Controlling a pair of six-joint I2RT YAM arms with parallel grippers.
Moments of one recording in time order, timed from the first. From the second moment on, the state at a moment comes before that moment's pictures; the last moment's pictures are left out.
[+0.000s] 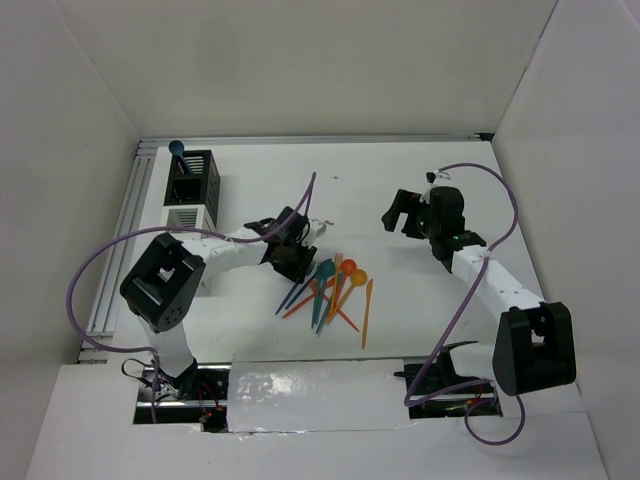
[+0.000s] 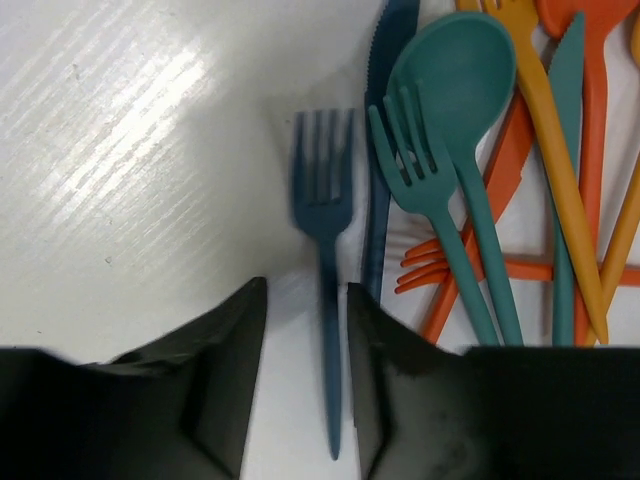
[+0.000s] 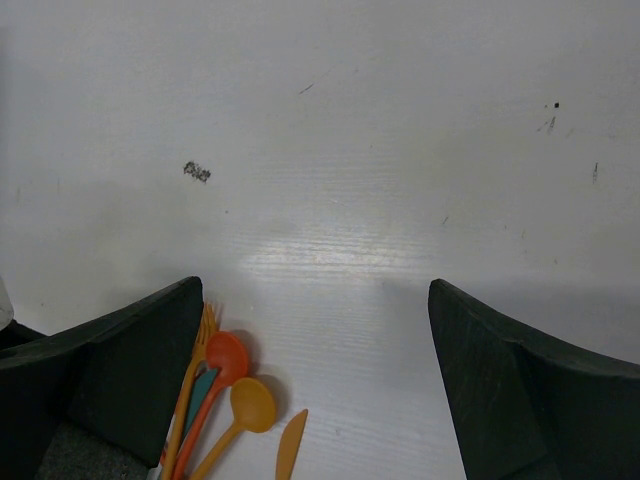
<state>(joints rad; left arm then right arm) -0.65 1.78 1.09 -0.42 0.14 -0.12 0.15 1.26 0.76 -0.04 -0.11 0.38</state>
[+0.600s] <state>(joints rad) -0.61 1.76 1.06 -0.33 0.10 -0.17 0.15 1.25 0.75 -0.04 -0.09 0.38</state>
